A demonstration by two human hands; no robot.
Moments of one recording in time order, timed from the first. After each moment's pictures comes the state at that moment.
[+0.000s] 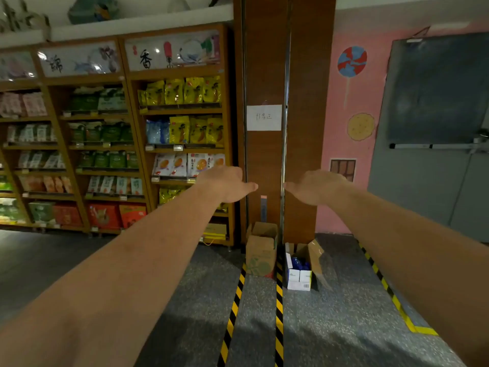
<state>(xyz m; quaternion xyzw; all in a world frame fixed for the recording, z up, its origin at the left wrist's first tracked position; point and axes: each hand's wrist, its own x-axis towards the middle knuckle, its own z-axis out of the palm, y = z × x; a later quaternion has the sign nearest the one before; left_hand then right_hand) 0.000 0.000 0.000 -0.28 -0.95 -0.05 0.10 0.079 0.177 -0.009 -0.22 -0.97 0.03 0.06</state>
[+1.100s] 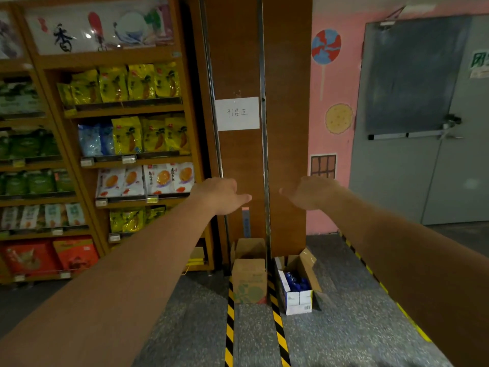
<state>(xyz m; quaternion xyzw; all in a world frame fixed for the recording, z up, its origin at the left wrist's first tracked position) -0.324 0.112 -0.019 -0.36 -0.93 -0.04 0.05 -0.226 0.283 -0.035 -0.31 -0.95 0.04 0.05</state>
